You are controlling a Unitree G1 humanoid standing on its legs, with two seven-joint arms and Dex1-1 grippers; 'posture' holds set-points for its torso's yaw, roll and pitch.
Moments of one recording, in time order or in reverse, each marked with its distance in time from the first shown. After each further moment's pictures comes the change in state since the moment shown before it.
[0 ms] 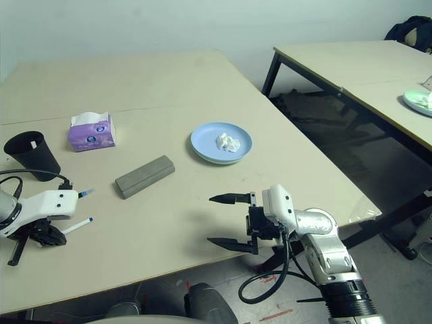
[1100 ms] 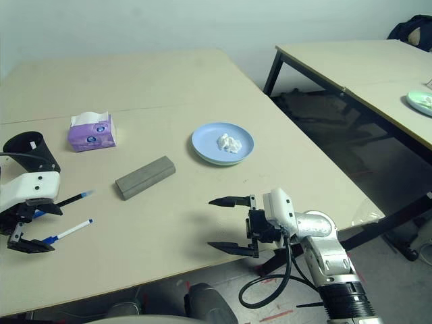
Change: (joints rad) left arm 0.032 0.065 0.036 0.008 -0.068 -0.069 0.020; right arm 0.008 0.014 -0.001 0.020 0.000 -0.027 0.036
